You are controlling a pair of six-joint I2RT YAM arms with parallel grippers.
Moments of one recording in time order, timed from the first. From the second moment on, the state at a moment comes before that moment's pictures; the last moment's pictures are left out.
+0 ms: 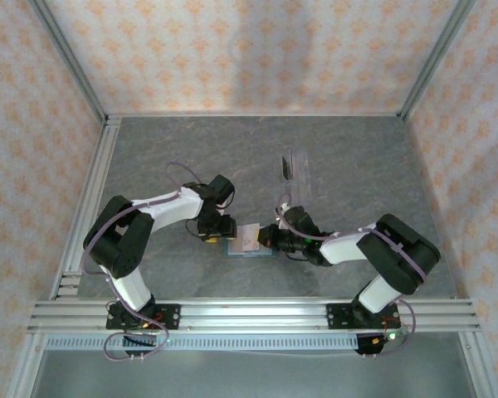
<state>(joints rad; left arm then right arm) -0.54 1.74 1.03 -0.74 0.21 -0.64 0.74 1.58 0.44 0.51 -0.34 0.96</state>
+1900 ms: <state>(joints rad) -0.44 1.65 1.00 -0.73 0.34 -0.64 0.82 1.71 0.55 0.51 -0.33 1.02</state>
